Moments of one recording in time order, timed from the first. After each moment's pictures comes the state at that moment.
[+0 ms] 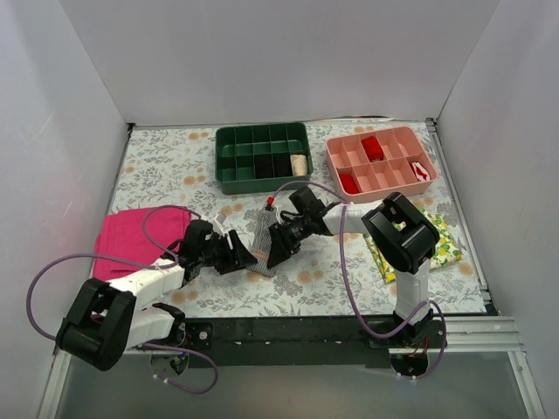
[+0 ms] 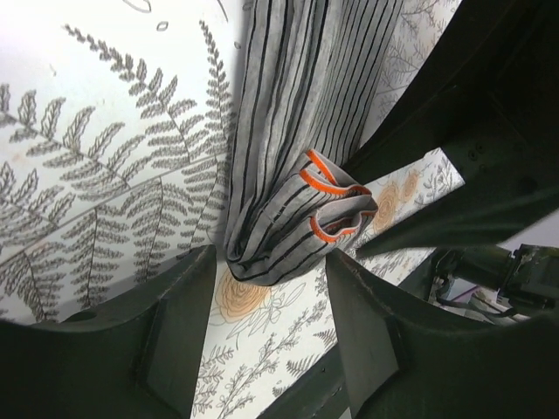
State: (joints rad) left arm -0.41 1.15 0.30 0.09 0.43 -0.78; right arm 0.74 1.97 1.04 -0.05 -0.97 0.19
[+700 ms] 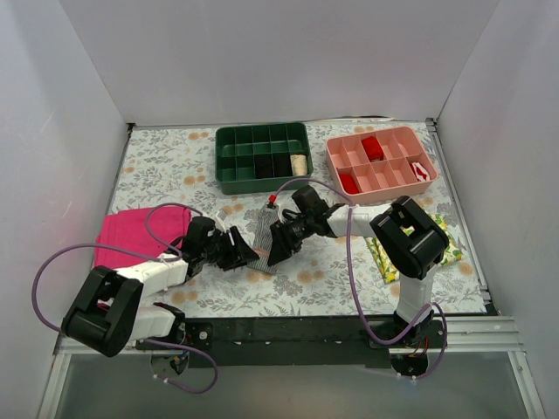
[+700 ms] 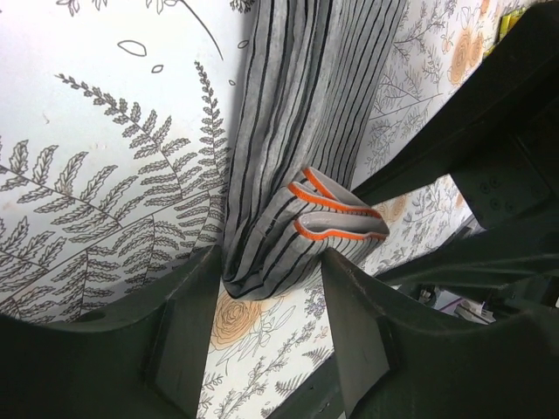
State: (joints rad) left arm -0.41 1.25 0.33 0.16 0.43 -0.81; right arm 0.75 1.89 1.00 0.00 -0.92 0.21
